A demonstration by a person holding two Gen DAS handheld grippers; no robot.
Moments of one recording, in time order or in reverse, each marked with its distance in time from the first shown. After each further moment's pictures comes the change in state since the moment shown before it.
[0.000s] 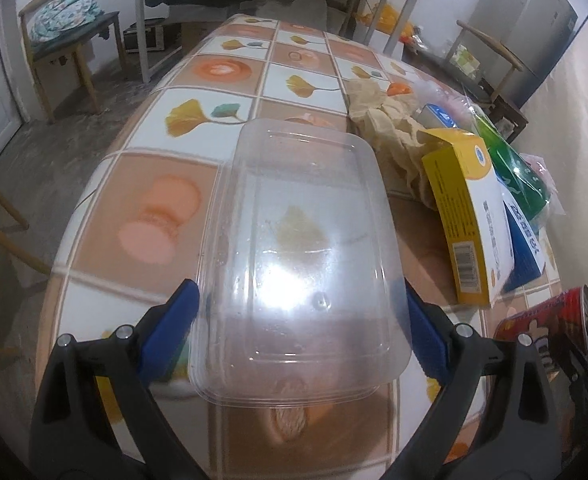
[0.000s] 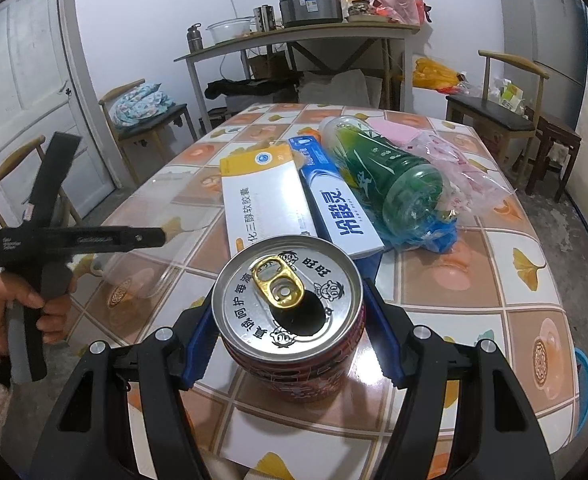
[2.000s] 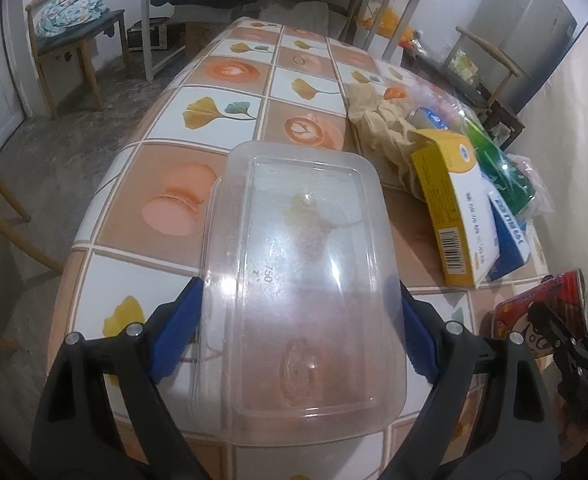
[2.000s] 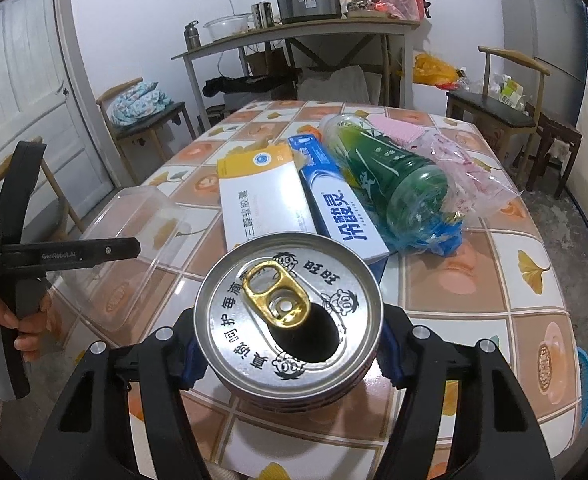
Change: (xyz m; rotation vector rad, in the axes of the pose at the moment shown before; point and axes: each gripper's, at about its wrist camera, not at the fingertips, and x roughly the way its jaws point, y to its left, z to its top) left arm -0.024 0.007 -0.009 -0.013 -0.010 -0.021; right arm 0.007 -0.001 0.005 0.009 0.010 0.003
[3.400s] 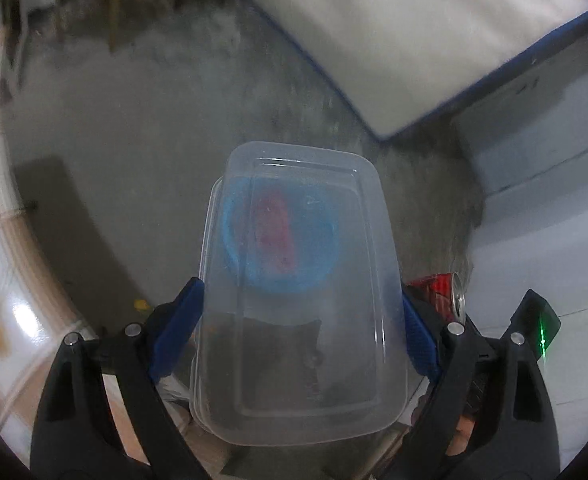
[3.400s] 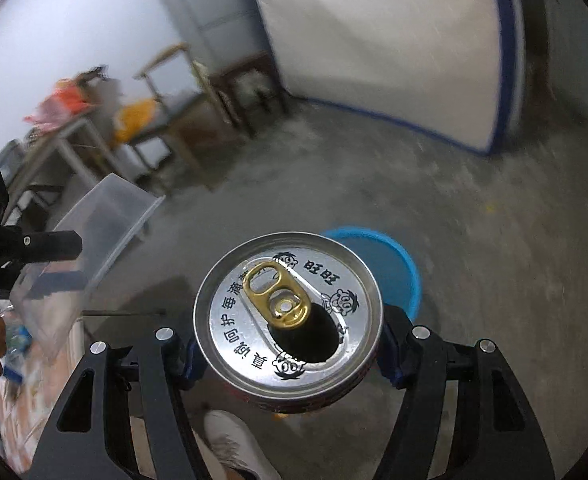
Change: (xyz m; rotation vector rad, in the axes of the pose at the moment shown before) left arm 0.142 -0.575 -0.071 0.622 0.556 -0.558; right arm -0.197 -0.421 -0.200 0.855 -0.102 -0.564
